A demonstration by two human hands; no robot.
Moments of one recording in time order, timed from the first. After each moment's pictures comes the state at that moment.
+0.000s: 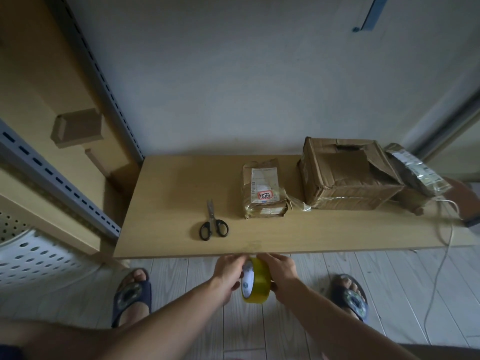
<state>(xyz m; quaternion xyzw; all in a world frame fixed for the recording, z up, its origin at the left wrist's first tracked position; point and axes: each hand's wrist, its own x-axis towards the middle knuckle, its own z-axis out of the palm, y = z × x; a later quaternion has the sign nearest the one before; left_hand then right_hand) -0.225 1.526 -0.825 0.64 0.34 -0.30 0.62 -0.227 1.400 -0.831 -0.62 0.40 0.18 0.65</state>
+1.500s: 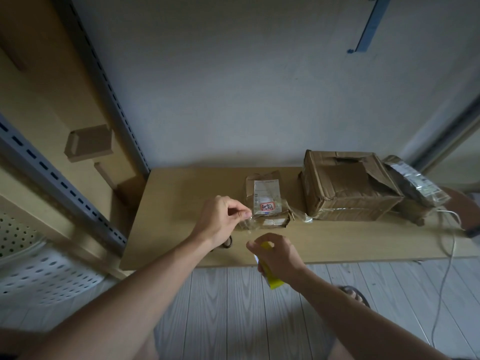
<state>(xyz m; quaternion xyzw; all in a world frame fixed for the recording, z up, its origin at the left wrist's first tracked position) -0.154 1.571 -0.711 0.88 -0.07 -0.01 0.46 -0.201 1.398 -0.755 -0.80 0.11 0.21 0.55</state>
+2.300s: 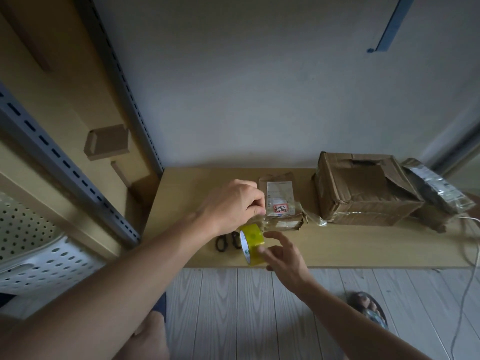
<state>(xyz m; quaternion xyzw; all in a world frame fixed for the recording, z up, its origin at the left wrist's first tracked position) -0.141 1.581 -0.660 0.93 -0.27 0.01 0.24 -0.205 1.403 -0.791 -0.79 0.03 0.15 0.60</state>
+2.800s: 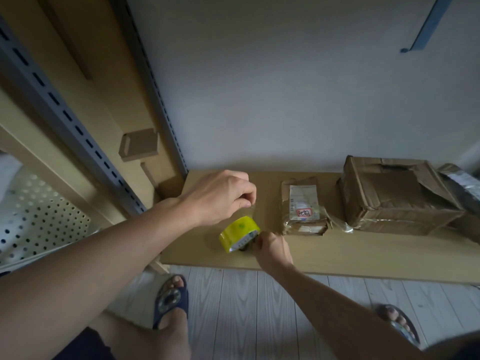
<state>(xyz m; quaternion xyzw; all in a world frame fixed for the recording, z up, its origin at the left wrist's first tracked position) -0.148 1.646 -0.618 0.95 -0.27 0.00 0.15 -0.164 1.486 -0.804 -0.94 0.00 0.10 0.32</state>
